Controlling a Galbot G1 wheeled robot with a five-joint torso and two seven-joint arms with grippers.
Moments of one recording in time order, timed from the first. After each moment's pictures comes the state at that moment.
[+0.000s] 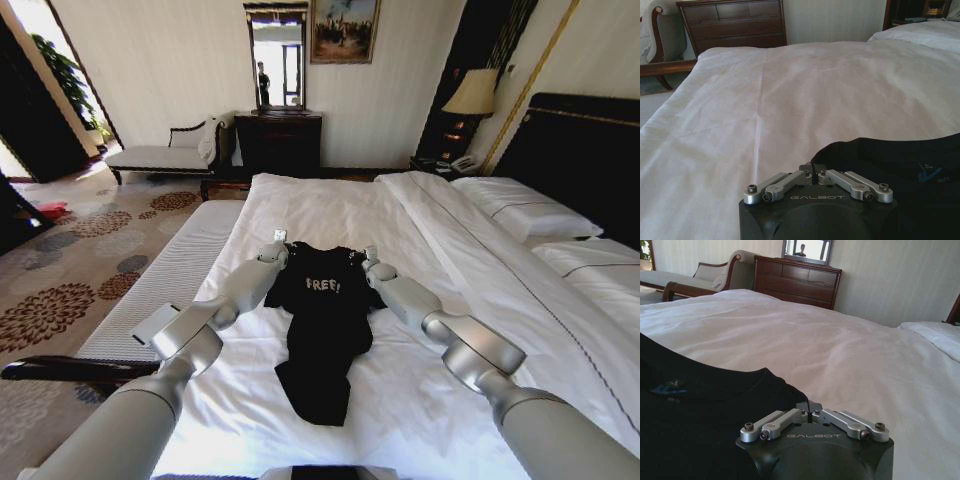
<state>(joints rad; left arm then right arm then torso) 0.03 -1.49 0.34 -0.53 -0.75 0.28 -0.13 -0.10 1.26 -0.44 0.53 0.77 -0.01 0.03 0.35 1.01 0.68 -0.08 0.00</state>
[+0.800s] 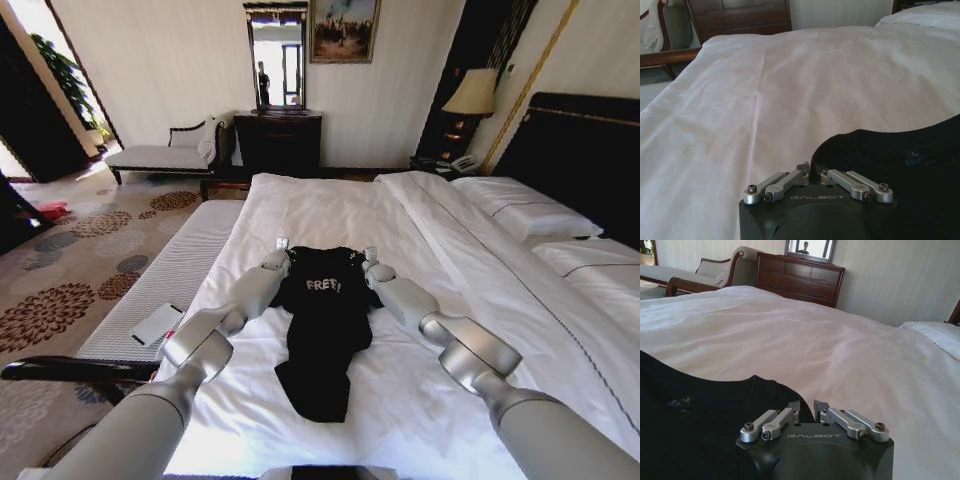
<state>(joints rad) 0.11 -1.51 0.28 -0.56 -0.67 0.28 -0.18 -0.13 1.25 -0.41 0.60 0.72 -0.05 0.04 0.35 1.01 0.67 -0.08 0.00</state>
